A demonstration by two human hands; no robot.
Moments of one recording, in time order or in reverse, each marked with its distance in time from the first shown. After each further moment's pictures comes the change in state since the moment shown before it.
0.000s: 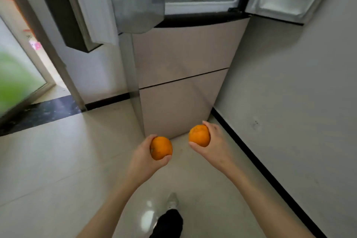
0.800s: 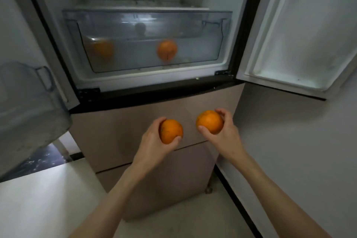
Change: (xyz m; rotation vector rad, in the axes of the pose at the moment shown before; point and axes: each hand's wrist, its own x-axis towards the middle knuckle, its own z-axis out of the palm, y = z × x) left_hand 0.366 0.232 0.055 0.008 0.267 0.241; right_hand 0.386 0.027 -0.201 0.225 0.105 -0.194
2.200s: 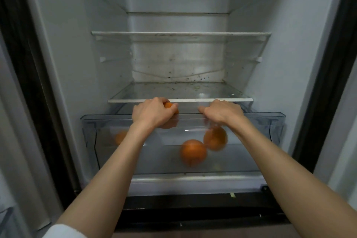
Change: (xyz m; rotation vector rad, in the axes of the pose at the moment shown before) left_hand 0.310 0.109 -0.140 0.766 0.424 -0.193; right_hand 0.352 -0.188 -0.002 -0.751 -0.194 -0.280
